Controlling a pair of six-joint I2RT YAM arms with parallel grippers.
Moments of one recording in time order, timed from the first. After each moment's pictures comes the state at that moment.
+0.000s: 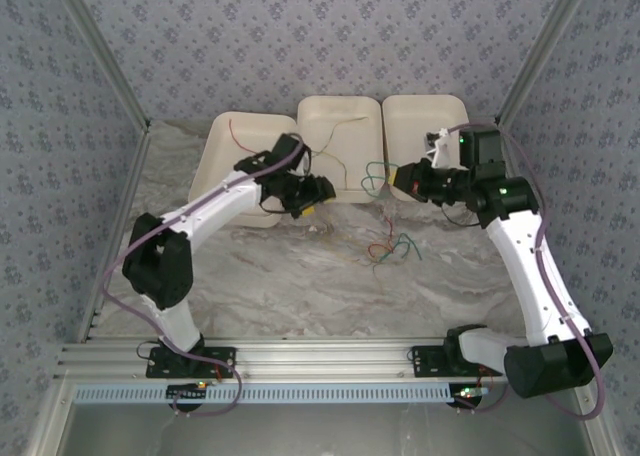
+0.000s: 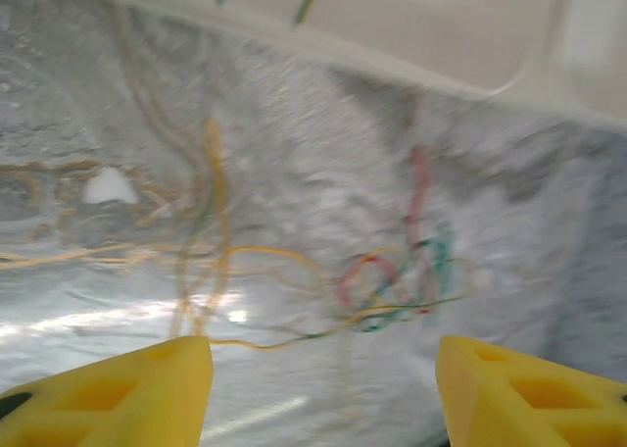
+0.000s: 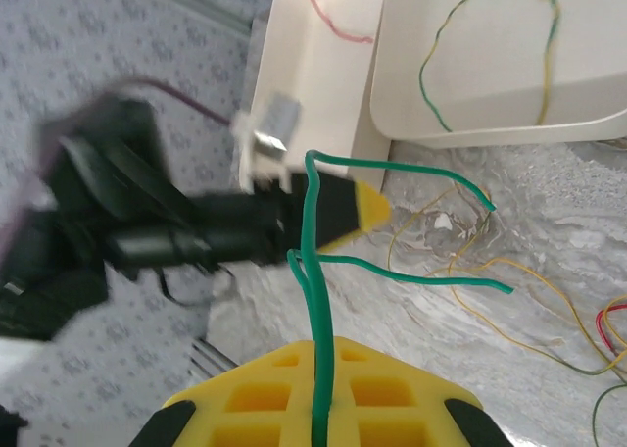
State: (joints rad) left arm -0.61 1.76 1.49 -0.68 0.36 -0.98; right arm 0.21 1.18 1.32 -0.83 -0.67 0.55
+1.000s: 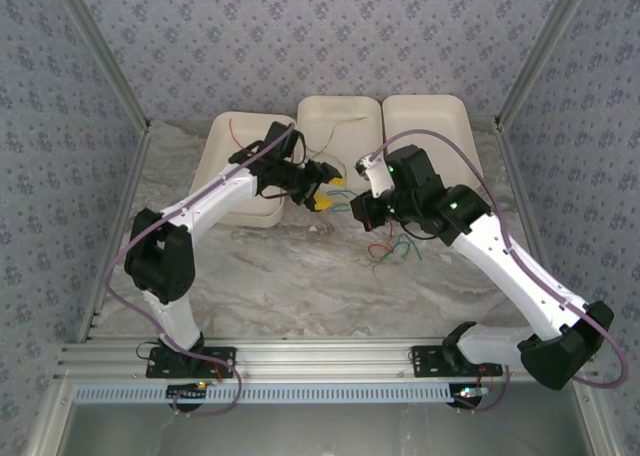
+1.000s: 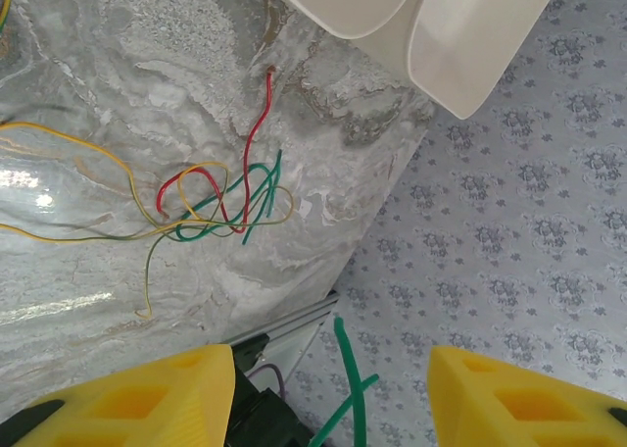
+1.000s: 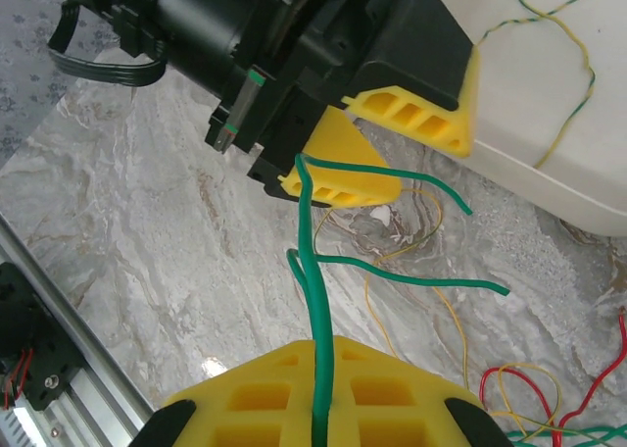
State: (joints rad) left arm -0.57 1.80 1.52 -0.58 0.70 -1.34; right arm 0.66 1.23 1.31 -0.81 -0.21 0.16
